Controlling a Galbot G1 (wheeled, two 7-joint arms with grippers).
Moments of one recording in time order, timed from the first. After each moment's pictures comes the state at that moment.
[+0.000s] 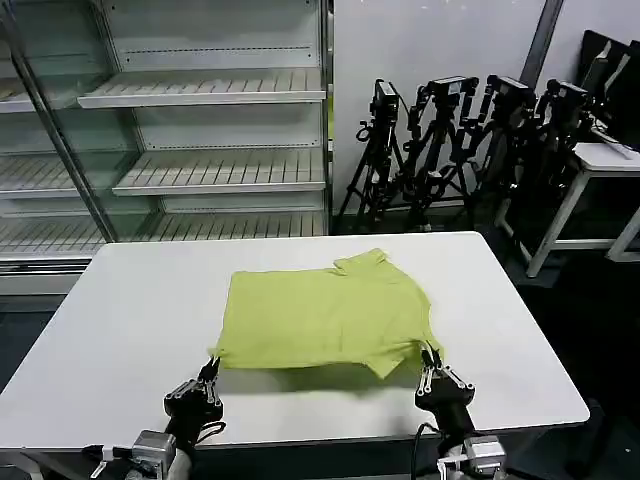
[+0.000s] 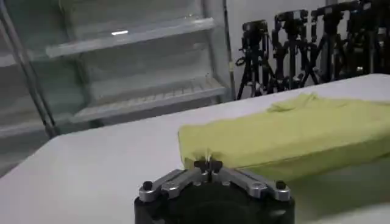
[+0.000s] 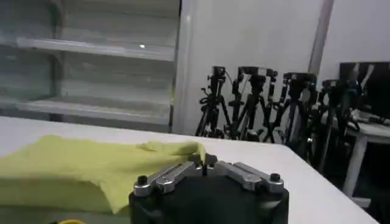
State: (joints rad) left arm 1.61 -1.20 -0.43 -2.34 -0.14 0.49 -0.21; right arm -1.55 1.26 0.36 2.31 0.07 -0.33 0.22
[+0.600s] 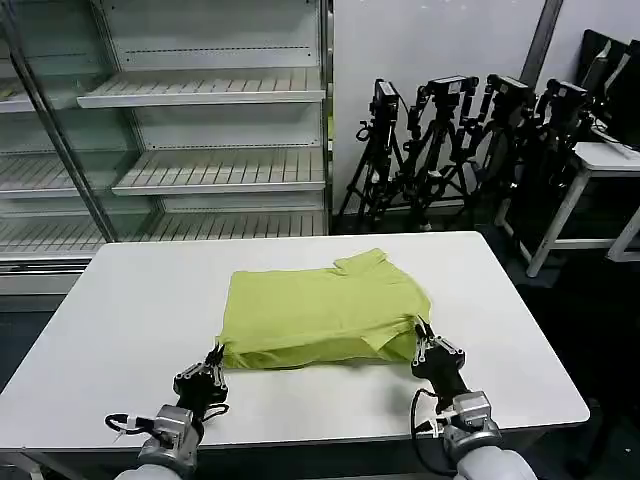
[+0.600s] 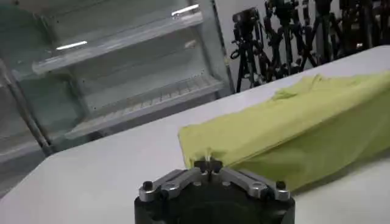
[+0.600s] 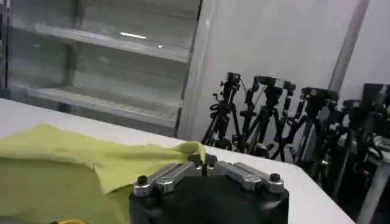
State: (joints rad) left arm 1.46 -1.16 -0.38 -2.19 -0.08 0.50 -0.20; right arm -1.35 1.17 0.32 2.17 0.11 -0.36 0.19
